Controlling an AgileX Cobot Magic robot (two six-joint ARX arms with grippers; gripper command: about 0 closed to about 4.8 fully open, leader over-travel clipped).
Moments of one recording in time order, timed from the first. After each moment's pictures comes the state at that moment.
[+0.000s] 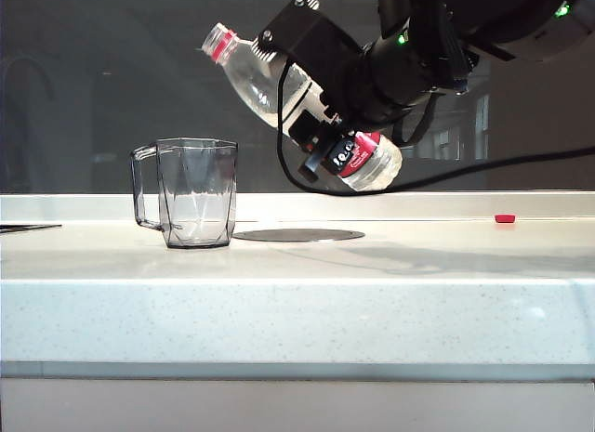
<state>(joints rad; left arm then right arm) -0.47 0.00 0.01 0.05 -0.07 -0.04 0.66 1.68 0.84 0.74 0.31 -0.88</state>
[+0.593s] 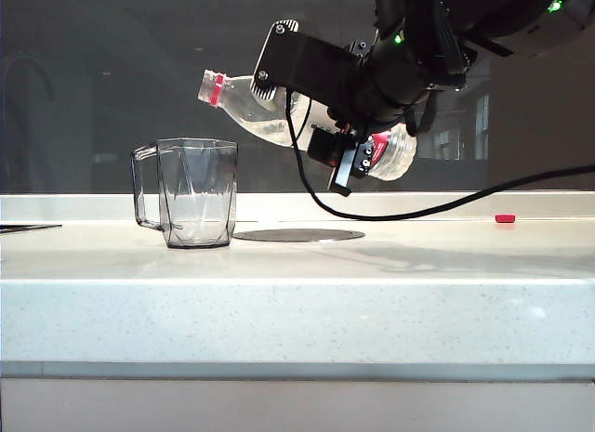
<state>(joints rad) -0.47 0.00 0.01 0.05 -0.07 -0.04 0.65 1.68 0.87 0.69 0.37 -1.18</state>
